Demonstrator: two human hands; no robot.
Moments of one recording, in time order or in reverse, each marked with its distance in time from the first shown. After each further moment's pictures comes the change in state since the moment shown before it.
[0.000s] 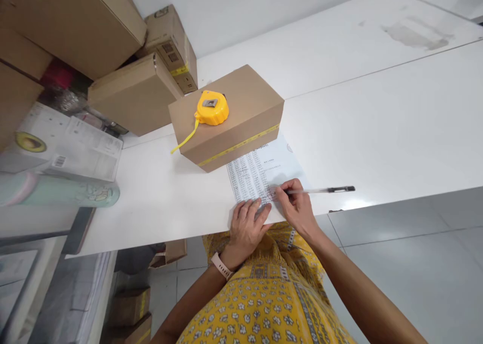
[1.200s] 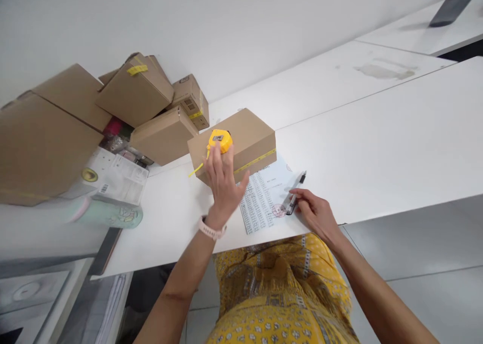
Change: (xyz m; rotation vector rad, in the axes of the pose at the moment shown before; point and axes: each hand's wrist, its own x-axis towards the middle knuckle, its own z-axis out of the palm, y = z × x) left_hand 0.137 -0.072 -0.078 -0.115 0.442 -0.115; right_hand 0.024 0.013 -0.041 -0.254 -0.088 -0.090
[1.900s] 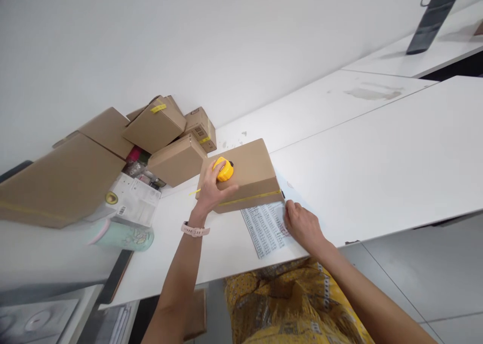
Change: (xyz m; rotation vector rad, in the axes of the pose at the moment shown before) left_hand 0.047 -0.076 -0.038 -0.123 -0.262 -0.101; right_hand 0.024 -0.036 0.043 -0.758 -0.155 0.001
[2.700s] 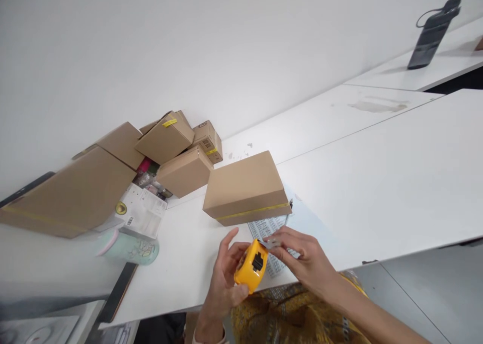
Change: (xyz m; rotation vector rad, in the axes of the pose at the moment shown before) left_hand -0.162 0.074 0.000 -1.248 -0.173 -0.403; right_hand -0.049 -0.042 -0.077 1.125 0.252 -0.526
